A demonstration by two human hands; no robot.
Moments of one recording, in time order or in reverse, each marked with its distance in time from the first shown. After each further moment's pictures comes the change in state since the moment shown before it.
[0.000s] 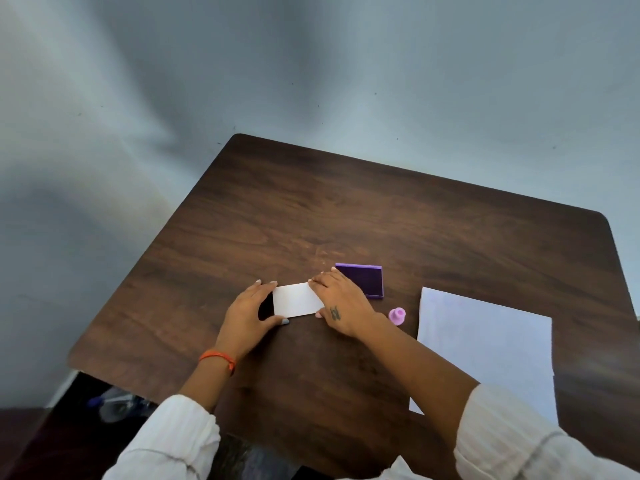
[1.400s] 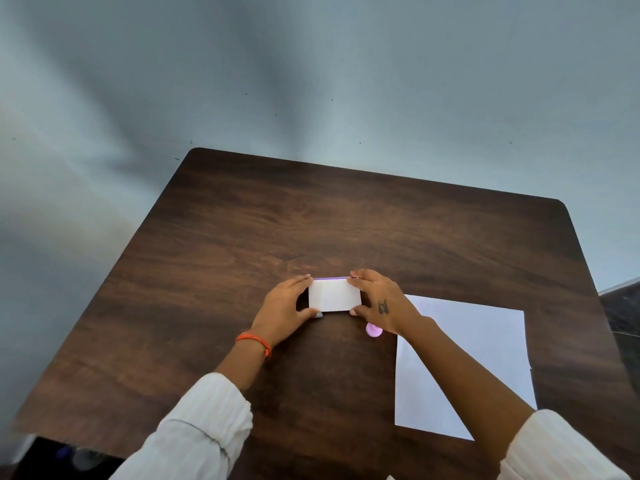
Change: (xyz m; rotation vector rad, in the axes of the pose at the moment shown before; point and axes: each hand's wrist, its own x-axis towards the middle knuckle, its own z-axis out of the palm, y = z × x) left_hand 0.066 0.077 0.041 0.042 -0.182 0.252; right_hand -0.047 0.092 -0.018 0.278 0.097 0.317
